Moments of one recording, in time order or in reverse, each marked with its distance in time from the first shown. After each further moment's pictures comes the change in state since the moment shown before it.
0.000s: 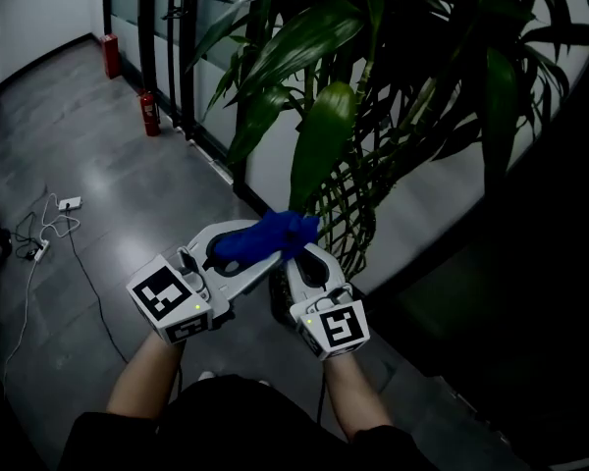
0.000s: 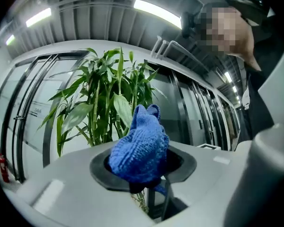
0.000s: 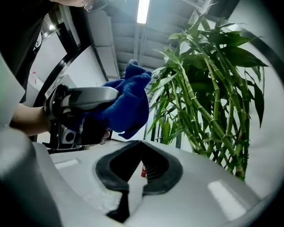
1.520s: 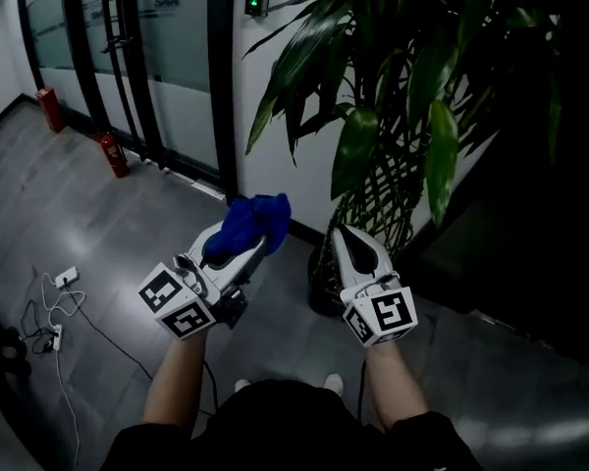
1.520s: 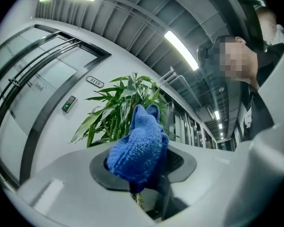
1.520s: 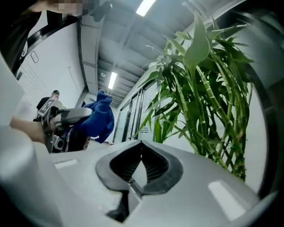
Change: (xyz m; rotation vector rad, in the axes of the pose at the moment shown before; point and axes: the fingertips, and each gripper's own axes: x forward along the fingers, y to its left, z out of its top) left arm -0.123 0.201 0.008 -0.257 -0.157 -0.210; right arm 0.115 0.033 -0.001 -0.030 0.018 -0.411
